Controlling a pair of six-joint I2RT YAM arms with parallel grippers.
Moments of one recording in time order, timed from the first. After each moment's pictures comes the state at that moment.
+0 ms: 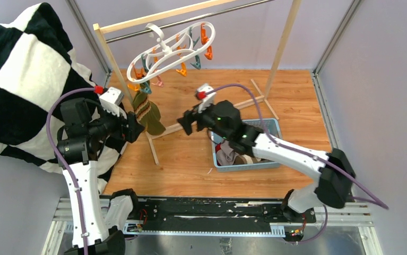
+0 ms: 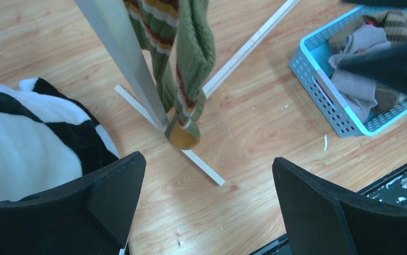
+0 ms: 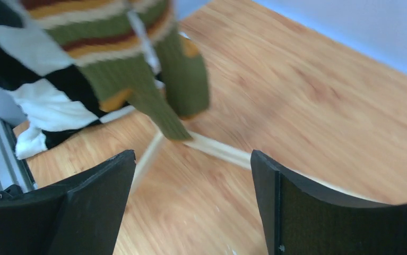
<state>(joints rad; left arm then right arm) 0.24 0.85 1.23 -0.99 0.65 0.33 0.93 1.37 1.06 0.18 0.08 0.15</state>
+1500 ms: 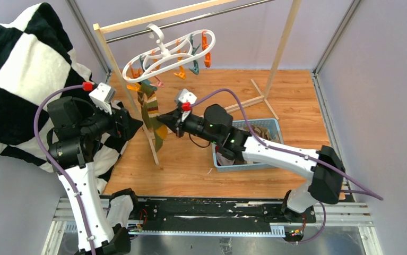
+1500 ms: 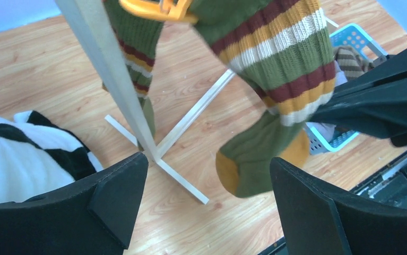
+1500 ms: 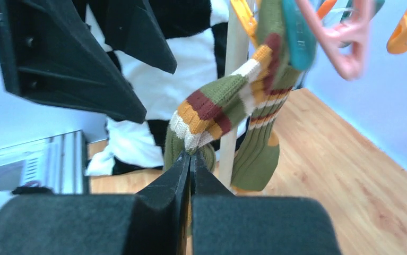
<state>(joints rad) 0.35 0.87 1.36 -1.01 0.83 0.29 1.12 1.57 1.28 0.42 -0.05 -0.05</state>
